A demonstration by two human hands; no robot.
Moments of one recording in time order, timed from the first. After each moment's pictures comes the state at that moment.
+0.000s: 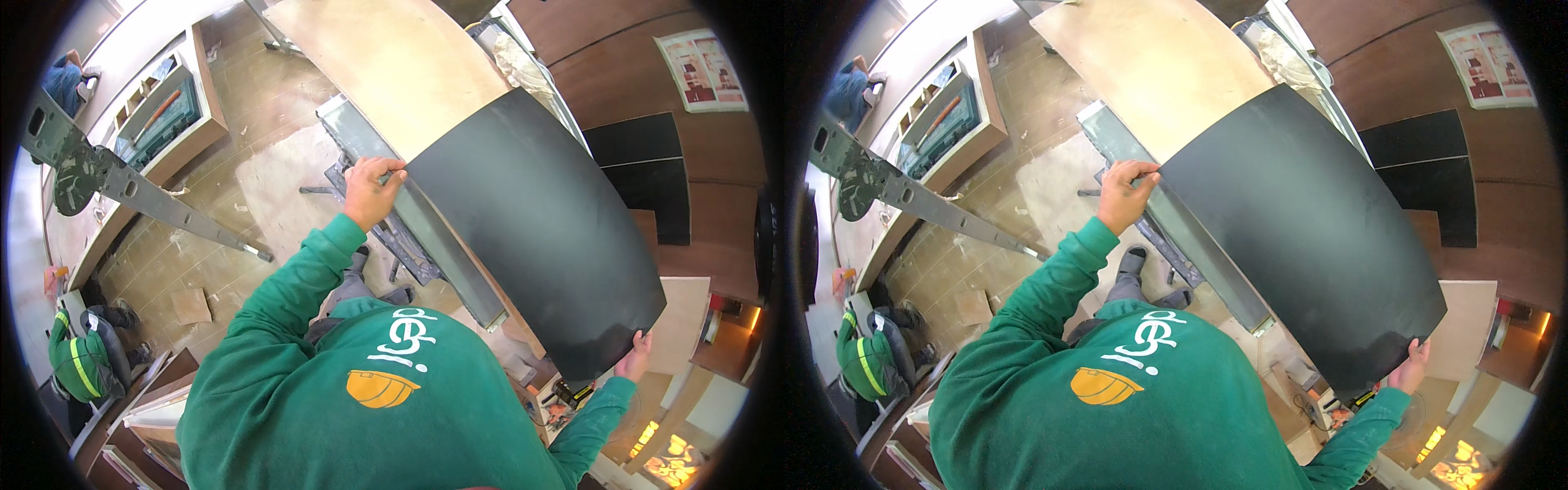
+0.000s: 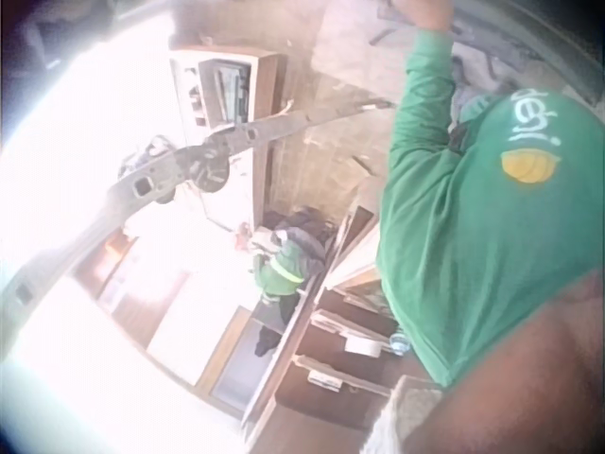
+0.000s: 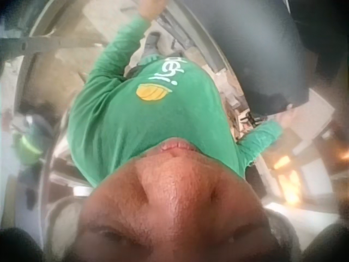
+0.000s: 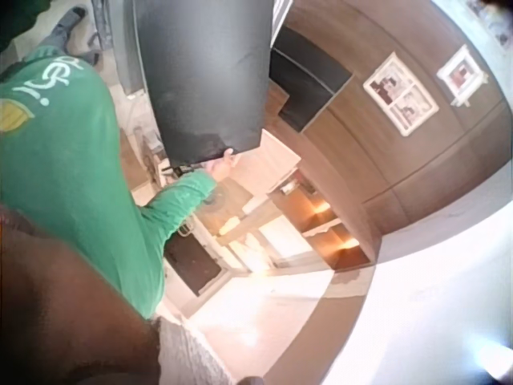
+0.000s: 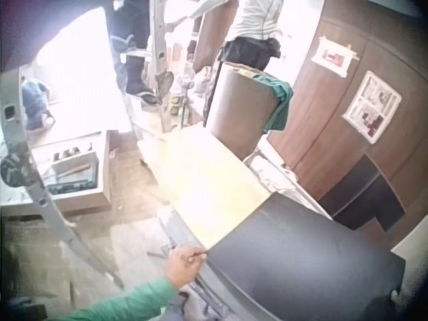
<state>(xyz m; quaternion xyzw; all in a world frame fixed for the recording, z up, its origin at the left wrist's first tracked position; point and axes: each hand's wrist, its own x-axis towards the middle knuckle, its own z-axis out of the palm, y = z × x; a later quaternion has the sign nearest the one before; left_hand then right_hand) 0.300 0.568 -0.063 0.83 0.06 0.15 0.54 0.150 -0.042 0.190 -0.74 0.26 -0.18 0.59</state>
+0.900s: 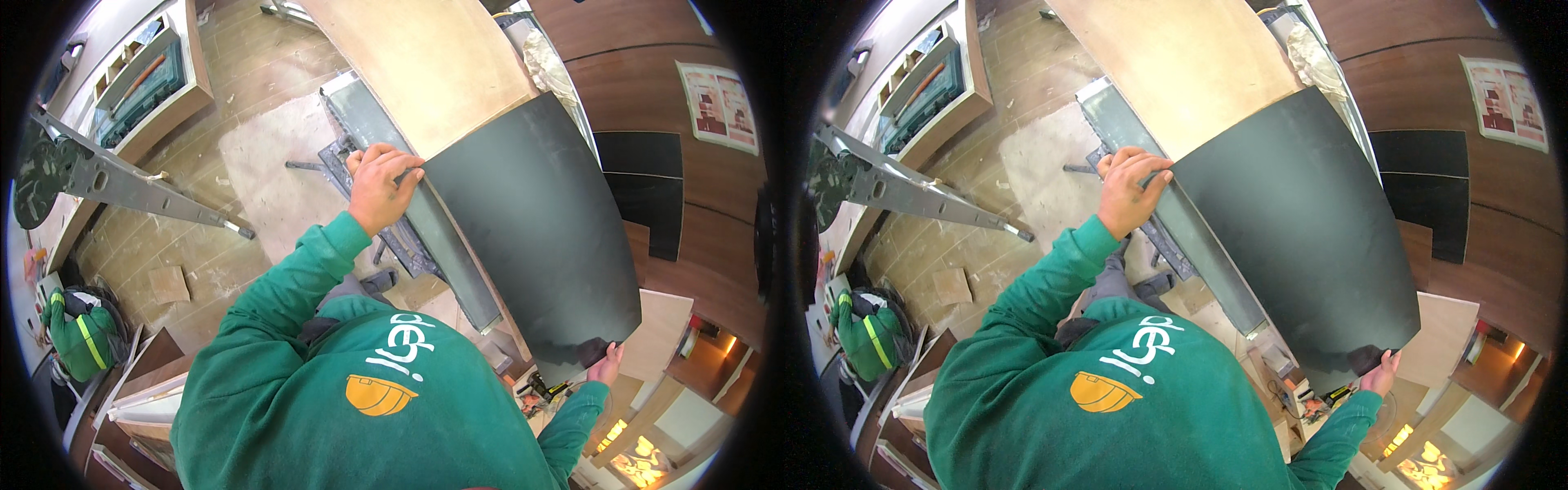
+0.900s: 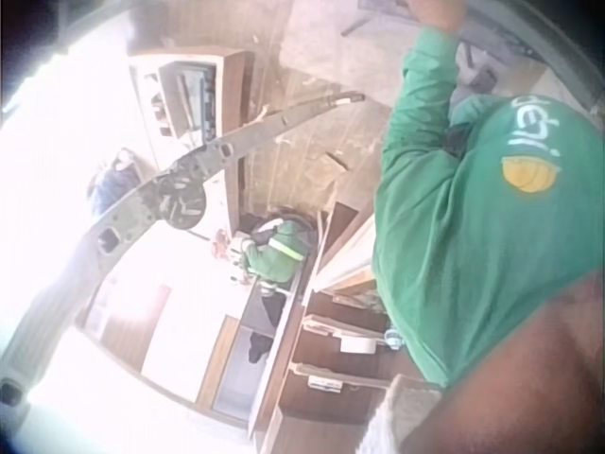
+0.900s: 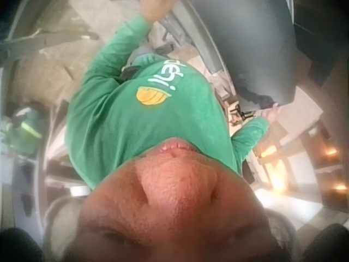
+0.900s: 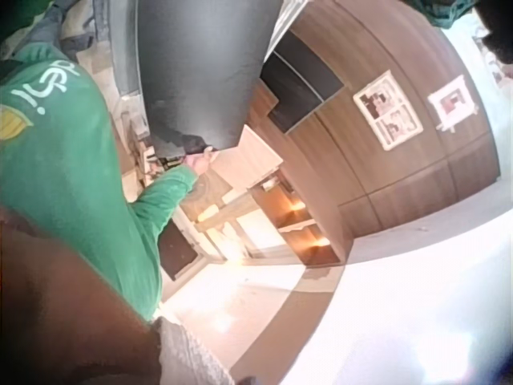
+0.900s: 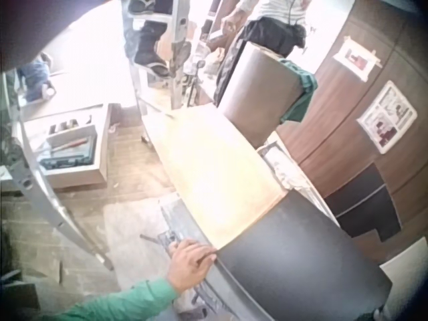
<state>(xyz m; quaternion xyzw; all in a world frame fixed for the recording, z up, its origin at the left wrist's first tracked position) 0.303 0.572 -0.062 0.85 0.02 0.20 0.49 0.138 -0.061 0.149 -0.73 0.31 -0.18 0.58</state>
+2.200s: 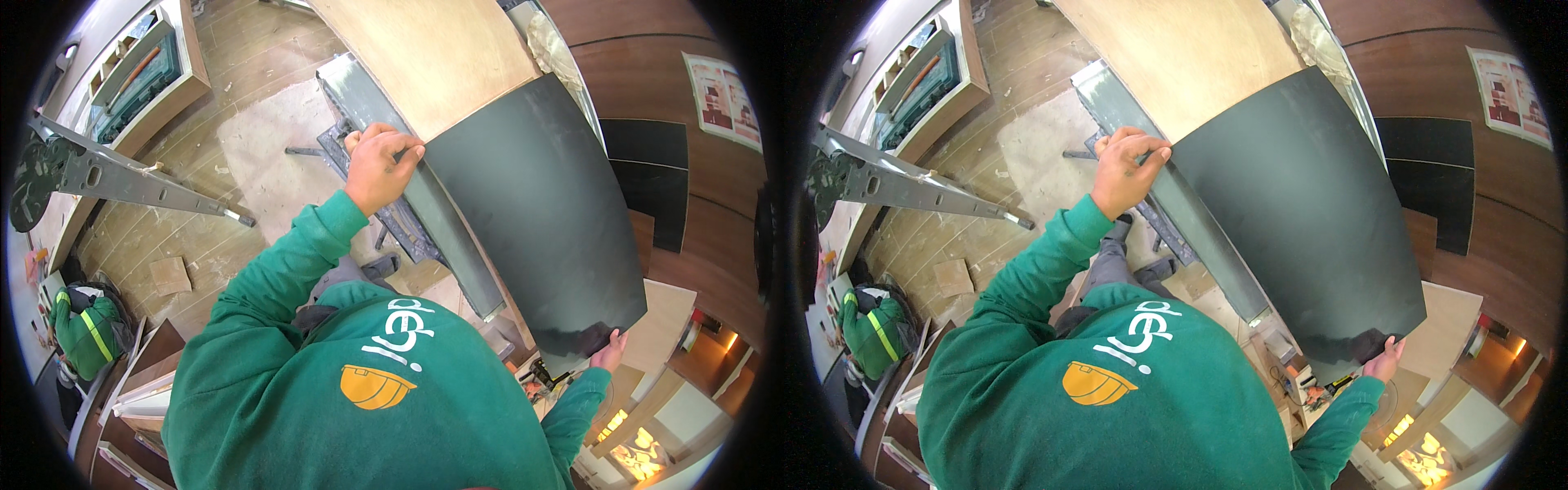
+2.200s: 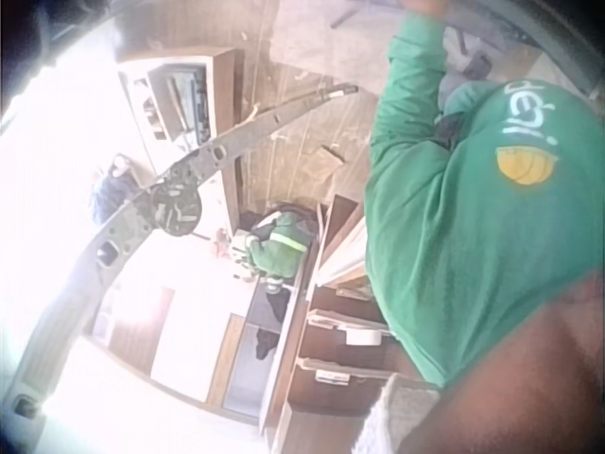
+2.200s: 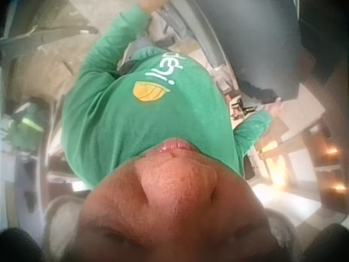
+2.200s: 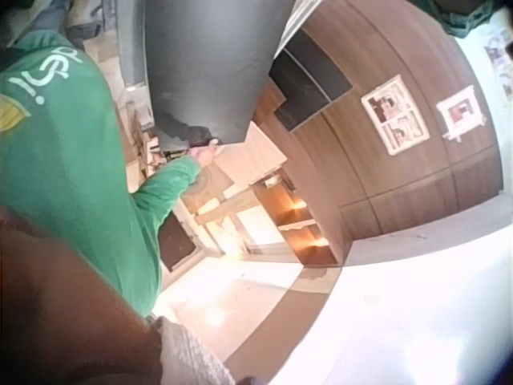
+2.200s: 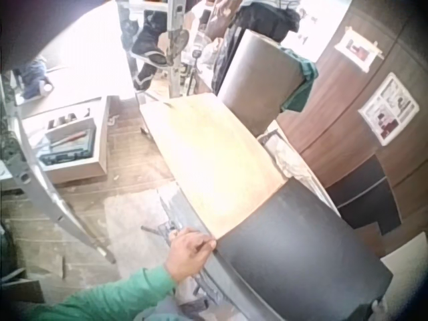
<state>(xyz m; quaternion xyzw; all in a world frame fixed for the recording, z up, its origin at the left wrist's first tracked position) 0.307 0.575 -0.060 0.84 0.05 0.14 0.52 0.153 -0.030 0.147 -0.74 0.36 -0.21 0.52</state>
